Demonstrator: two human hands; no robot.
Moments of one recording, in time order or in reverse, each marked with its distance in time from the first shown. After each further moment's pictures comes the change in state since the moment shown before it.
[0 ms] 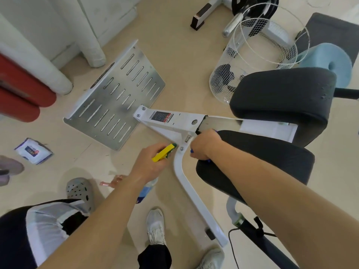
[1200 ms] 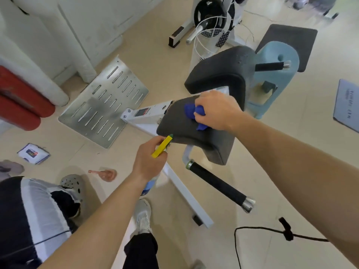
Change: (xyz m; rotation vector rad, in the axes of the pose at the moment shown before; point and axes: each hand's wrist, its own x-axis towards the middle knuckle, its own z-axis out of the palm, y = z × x) left_hand -0.144 0.062 0.139 0.078 0.218 0.232; right_hand -0.234 0.057 0.095 0.476 0.809 0.168
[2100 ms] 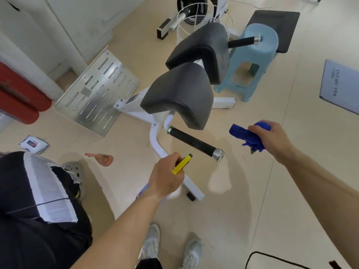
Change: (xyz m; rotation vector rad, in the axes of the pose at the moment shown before) left_hand -0.174 0.040 0.101 0.177 -0.221 -0.026; right_hand -0.290 0.074 0.041 1.070 0.160 0.764
